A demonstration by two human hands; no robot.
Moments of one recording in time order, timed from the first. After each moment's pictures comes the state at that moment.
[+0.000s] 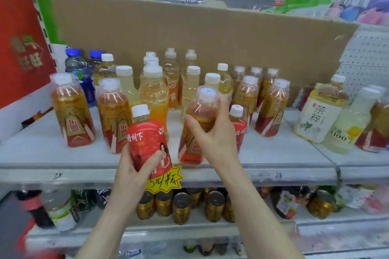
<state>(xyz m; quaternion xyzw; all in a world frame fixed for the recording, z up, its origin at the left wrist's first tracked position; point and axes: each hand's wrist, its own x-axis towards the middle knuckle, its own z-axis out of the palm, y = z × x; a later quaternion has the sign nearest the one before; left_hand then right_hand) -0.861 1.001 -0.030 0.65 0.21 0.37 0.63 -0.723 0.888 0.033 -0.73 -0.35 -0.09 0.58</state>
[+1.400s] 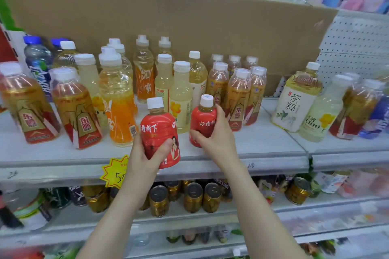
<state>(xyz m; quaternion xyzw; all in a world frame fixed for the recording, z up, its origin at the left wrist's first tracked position) -0.792 0.943 -0.032 0.65 0.17 0.35 0.65 -0.632 0.837 -0.027 -0.83 -0.29 -0.03 0.48</state>
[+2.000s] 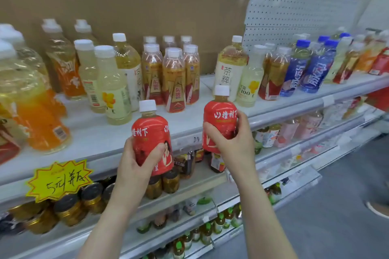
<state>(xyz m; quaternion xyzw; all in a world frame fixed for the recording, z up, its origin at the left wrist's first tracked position) -0.769 0.866 -0.051 0.69 0.12 0.24 0.67 -0.680 0.681 -0.023 -0.74 -0.09 -0.10 0.66</state>
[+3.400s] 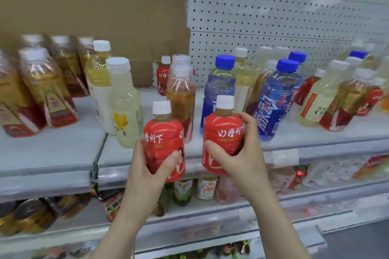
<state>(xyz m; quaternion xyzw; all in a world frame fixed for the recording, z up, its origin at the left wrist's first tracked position) -0.468 0.514 -0.038 0.67 0.17 0.33 0.64 -0.357 0.363 -0.008 -0.74 -0.26 0.00 0.62</state>
